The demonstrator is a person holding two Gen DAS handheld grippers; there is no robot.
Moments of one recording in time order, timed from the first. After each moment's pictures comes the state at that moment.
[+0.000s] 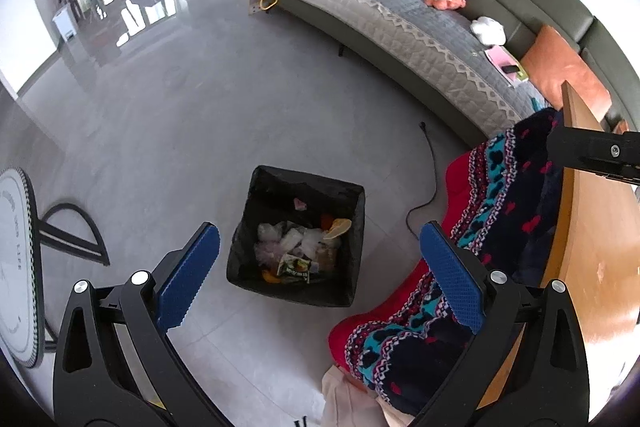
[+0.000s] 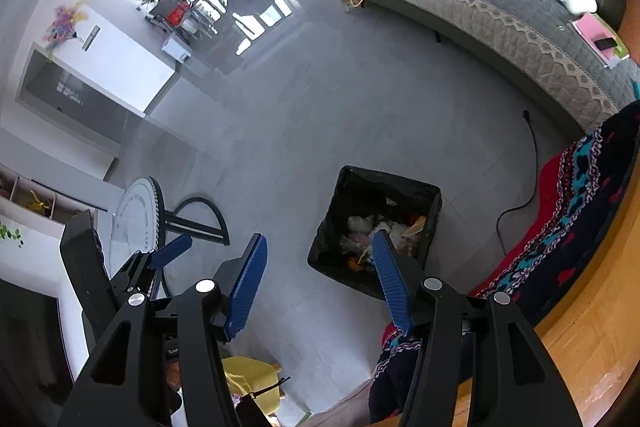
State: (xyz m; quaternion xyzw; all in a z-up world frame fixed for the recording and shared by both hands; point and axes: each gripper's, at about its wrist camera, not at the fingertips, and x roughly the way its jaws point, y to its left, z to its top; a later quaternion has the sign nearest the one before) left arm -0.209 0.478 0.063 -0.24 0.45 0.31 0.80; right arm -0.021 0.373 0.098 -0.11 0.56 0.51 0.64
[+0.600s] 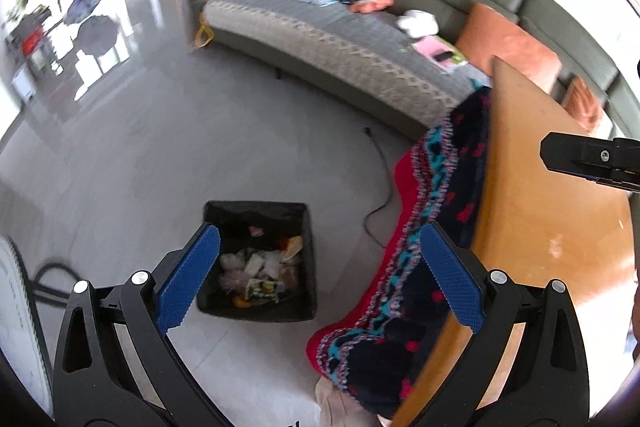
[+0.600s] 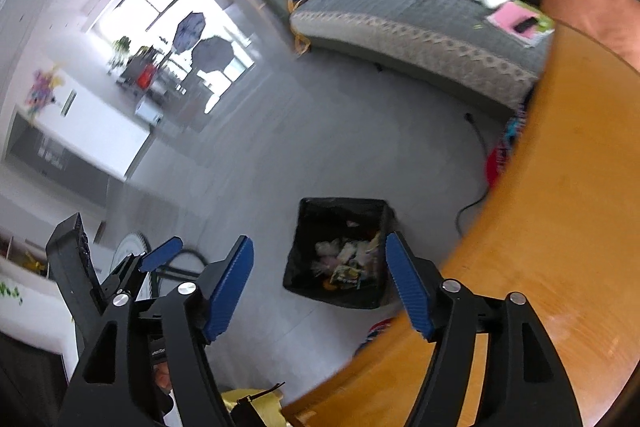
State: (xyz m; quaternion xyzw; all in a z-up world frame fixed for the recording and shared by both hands) left arm -0.144 0.390 0.106 -0.18 0.44 0.22 0.85; right arm 0.033 0.229 0.128 -0.03 0.54 0.44 0.72
